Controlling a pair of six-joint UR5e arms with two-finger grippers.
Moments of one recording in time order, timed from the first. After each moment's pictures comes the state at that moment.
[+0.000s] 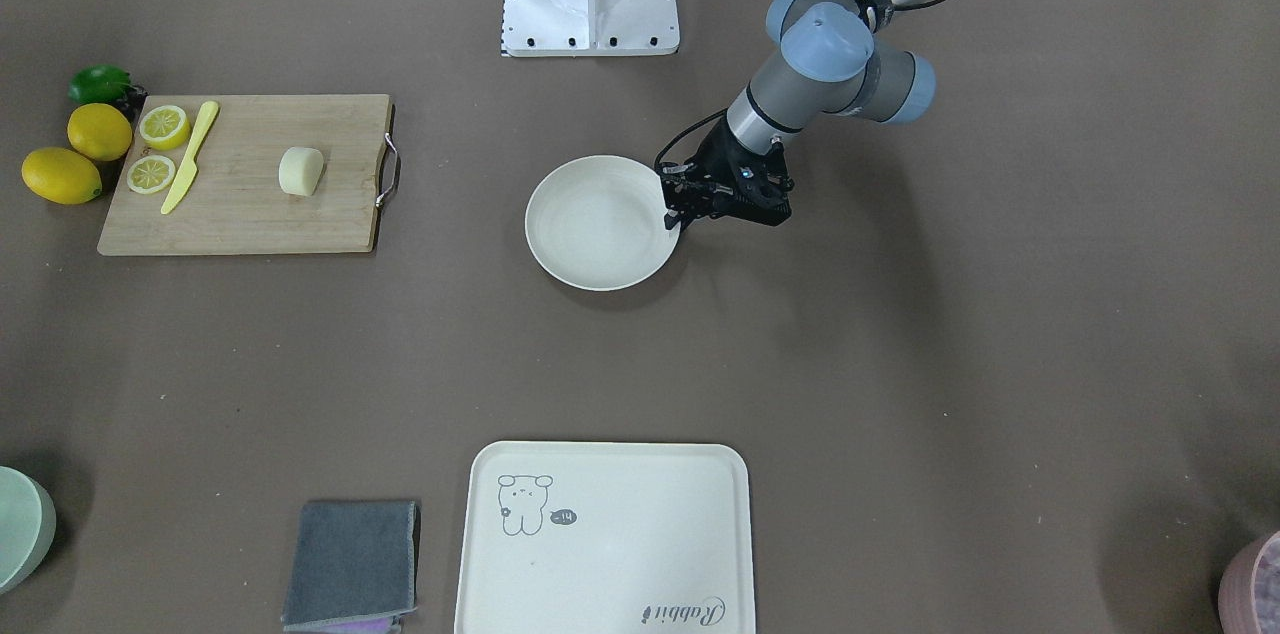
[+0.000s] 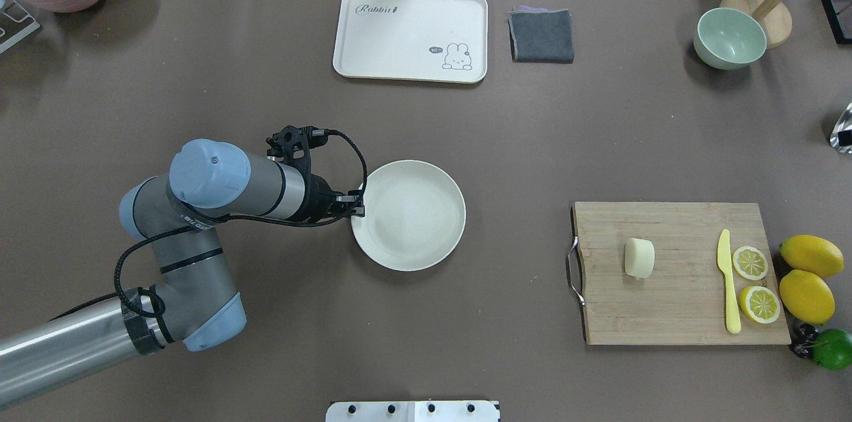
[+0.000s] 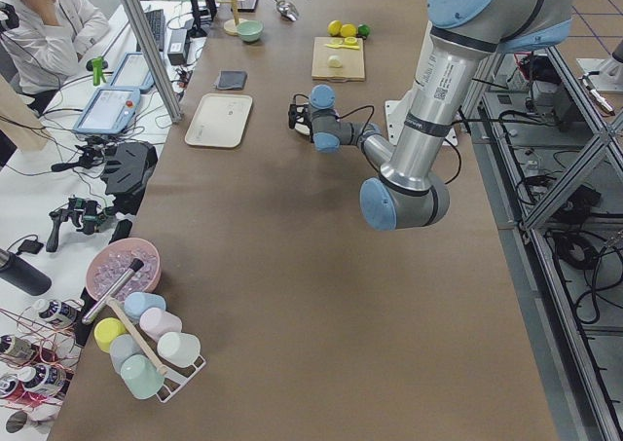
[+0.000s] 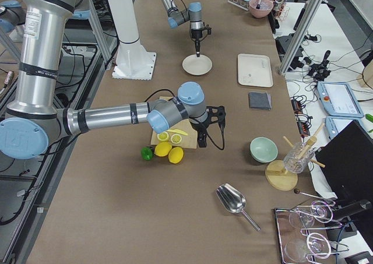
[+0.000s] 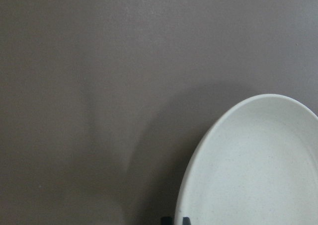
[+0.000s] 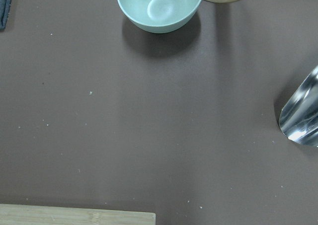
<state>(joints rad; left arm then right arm) -0.50 -2.05 -1.55 -2.34 -1.90 -1.38 1.31 -1.77 1.91 -1.14 2.29 0.59</state>
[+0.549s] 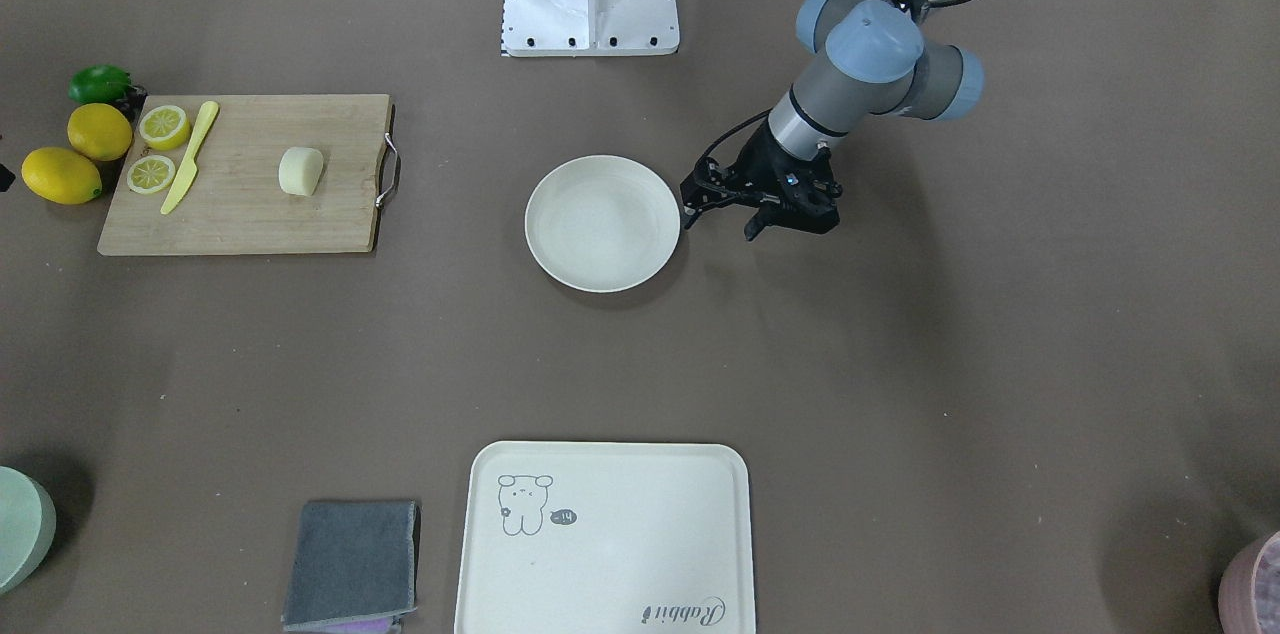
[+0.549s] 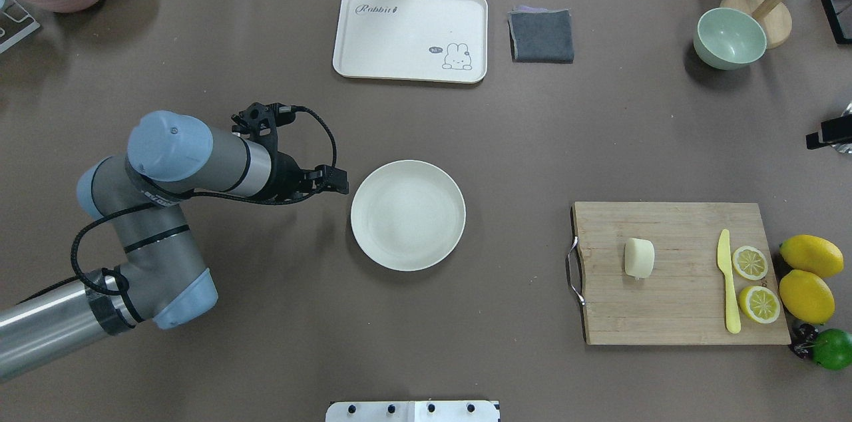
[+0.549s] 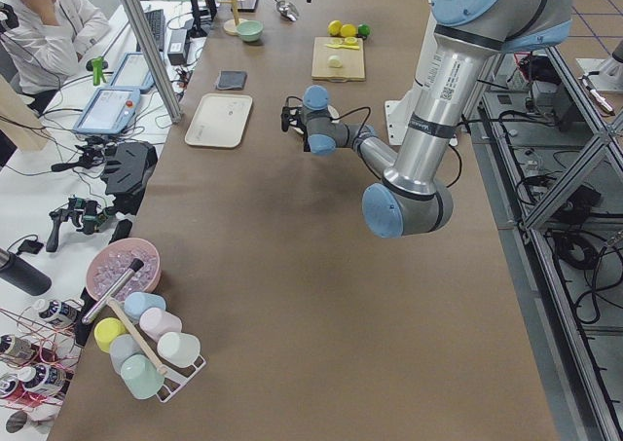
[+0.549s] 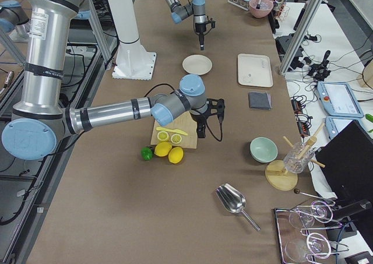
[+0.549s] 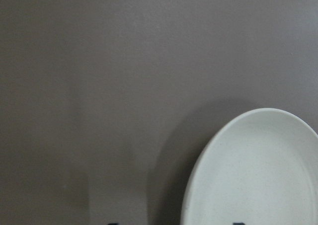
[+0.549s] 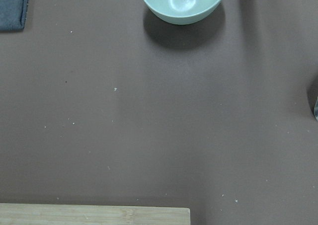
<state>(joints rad) -0.61 -1.98 -1.60 -2.28 -1.97 -1.32 1.22 -1.76 1.95 -1.14 2.28 0.72</state>
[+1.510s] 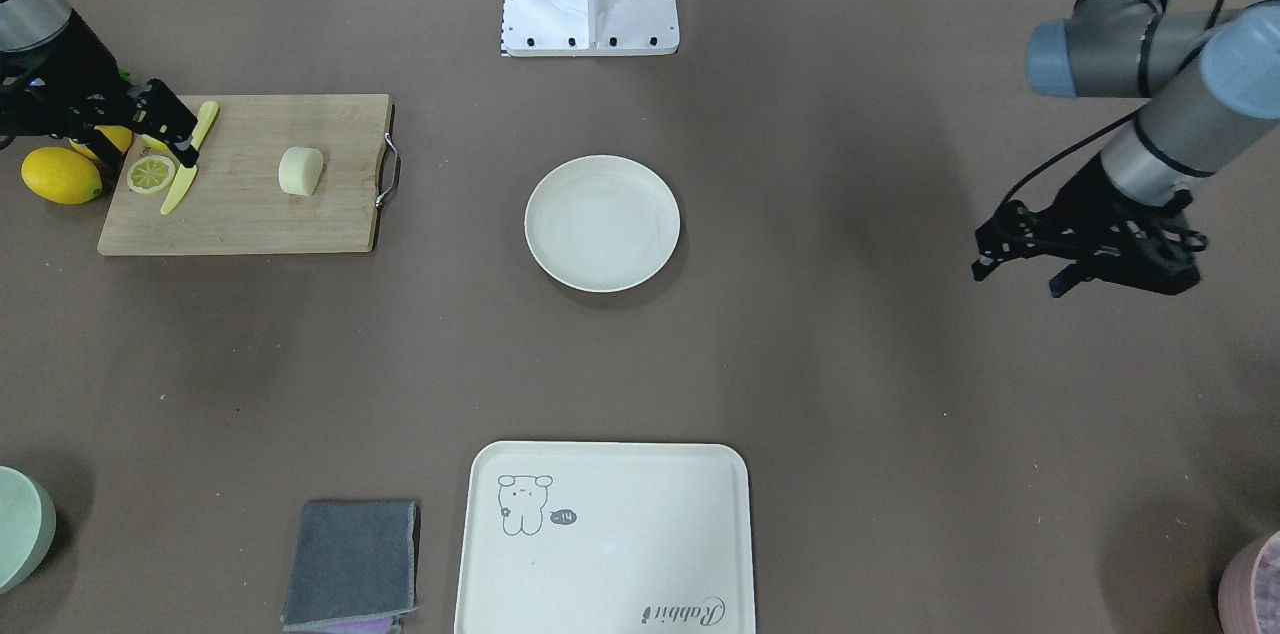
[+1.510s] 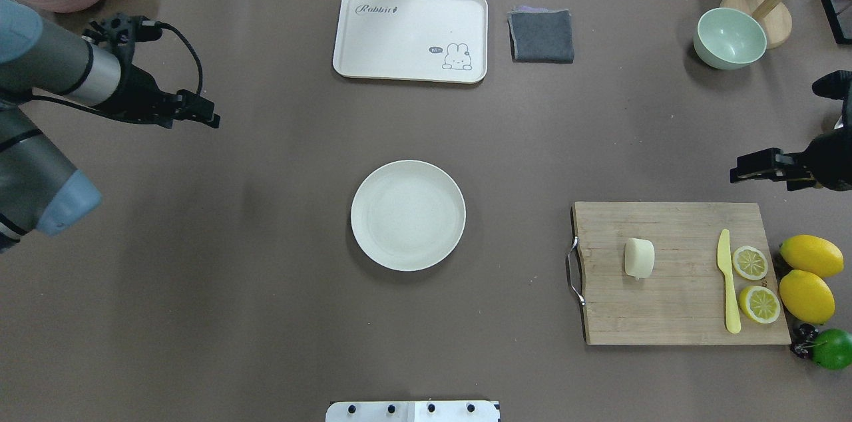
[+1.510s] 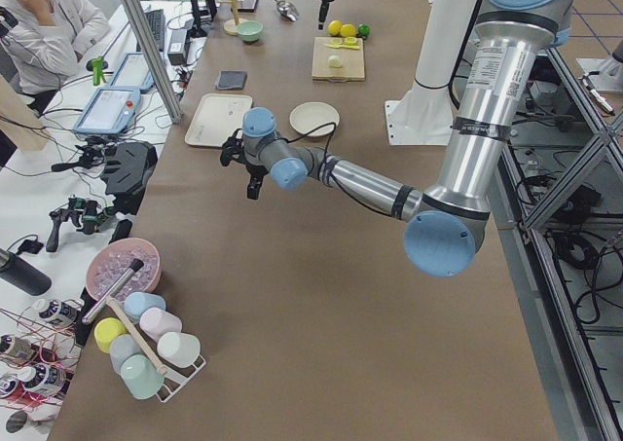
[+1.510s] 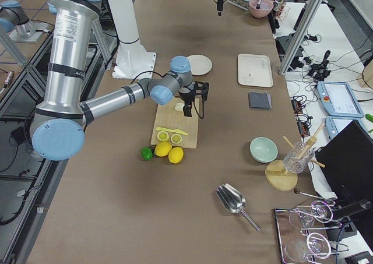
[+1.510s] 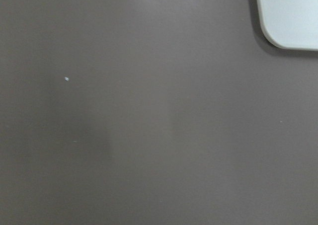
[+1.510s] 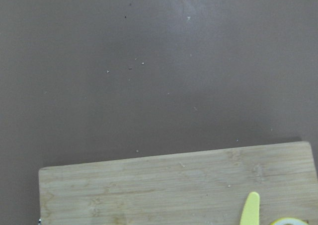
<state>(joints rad) -1.11 -1.79 -1.66 -1.98 -2.27 -0.59 0.81 -1.76 2.11 -1.15 2.01 1.15</state>
